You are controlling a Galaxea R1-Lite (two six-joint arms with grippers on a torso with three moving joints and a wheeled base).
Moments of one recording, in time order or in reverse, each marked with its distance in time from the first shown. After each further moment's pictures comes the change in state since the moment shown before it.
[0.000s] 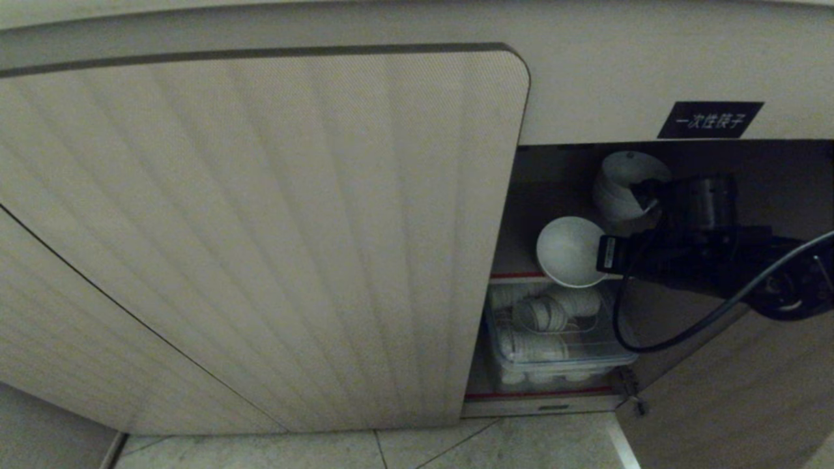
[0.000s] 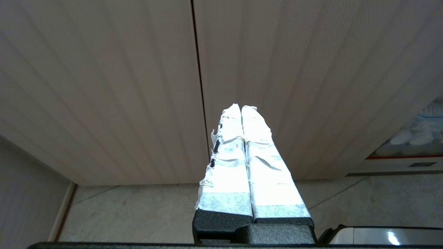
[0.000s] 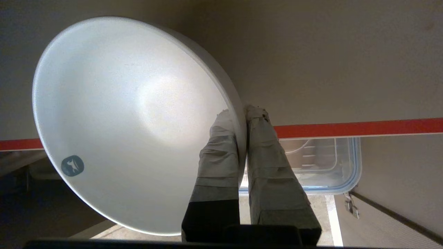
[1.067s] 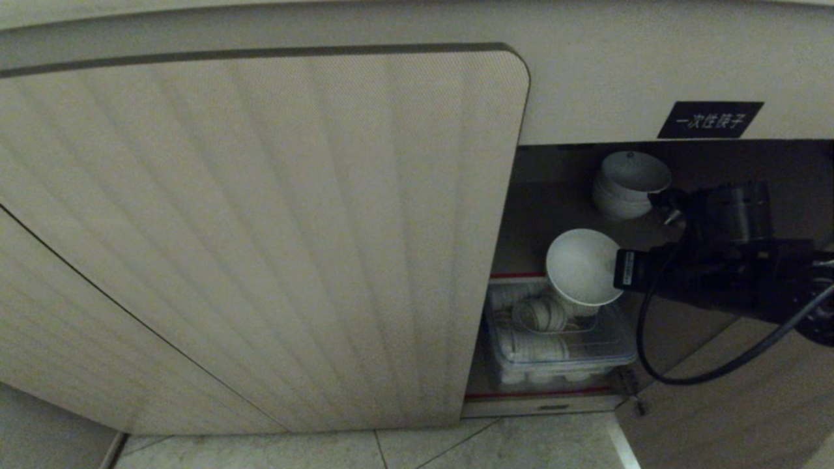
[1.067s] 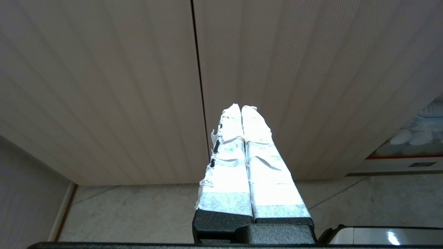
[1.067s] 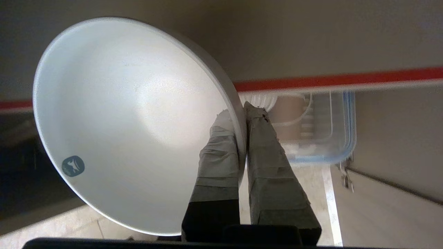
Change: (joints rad) left arm 0.000 0.000 0.000 0.000 -0.001 0.000; right arm 0.012 -0.118 0.119 0.040 0.006 0.005
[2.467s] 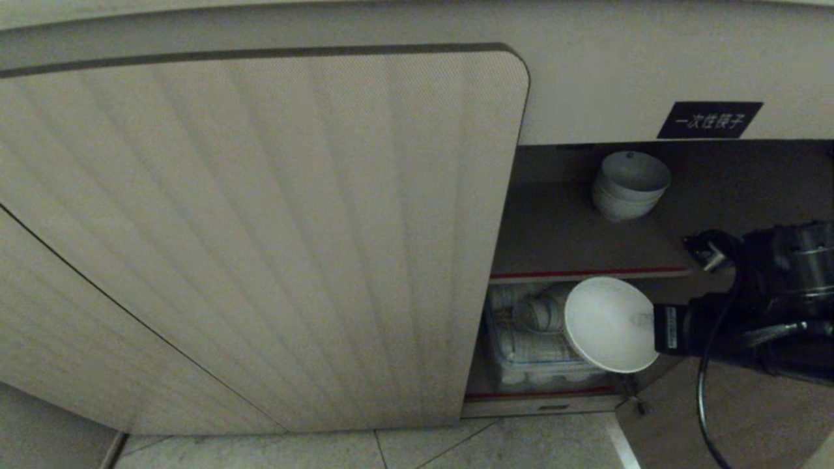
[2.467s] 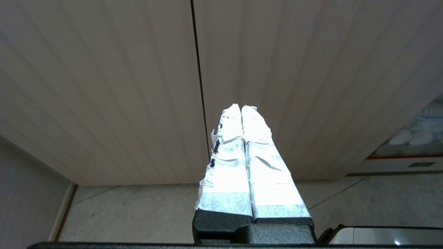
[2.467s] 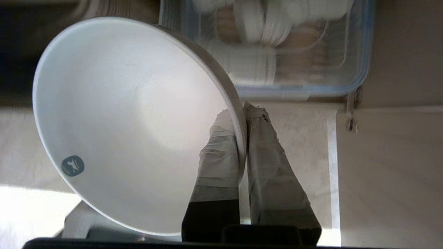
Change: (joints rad) left arm 0.000 0.000 0.000 0.000 0.000 0.000; right arm 0.051 -0.231 0.221 0.132 0.052 -0.009
